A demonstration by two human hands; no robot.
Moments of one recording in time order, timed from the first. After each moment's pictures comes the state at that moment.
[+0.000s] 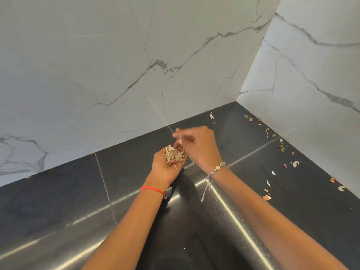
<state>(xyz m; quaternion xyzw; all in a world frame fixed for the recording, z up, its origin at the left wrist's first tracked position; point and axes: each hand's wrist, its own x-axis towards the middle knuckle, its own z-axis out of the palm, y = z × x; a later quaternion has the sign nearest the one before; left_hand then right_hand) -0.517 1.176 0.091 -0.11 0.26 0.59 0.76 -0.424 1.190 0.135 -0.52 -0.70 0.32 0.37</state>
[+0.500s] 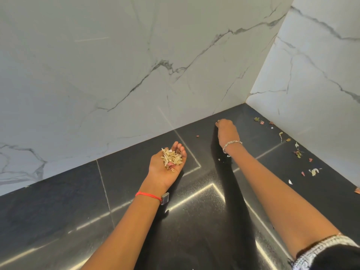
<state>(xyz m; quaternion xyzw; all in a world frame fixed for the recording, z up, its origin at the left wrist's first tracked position) -0.539 1.190 0.090 -0.15 0.24 0.59 0.75 -0.371 1.325 0.065 -0.68 -0.72 0.08 0.11</state>
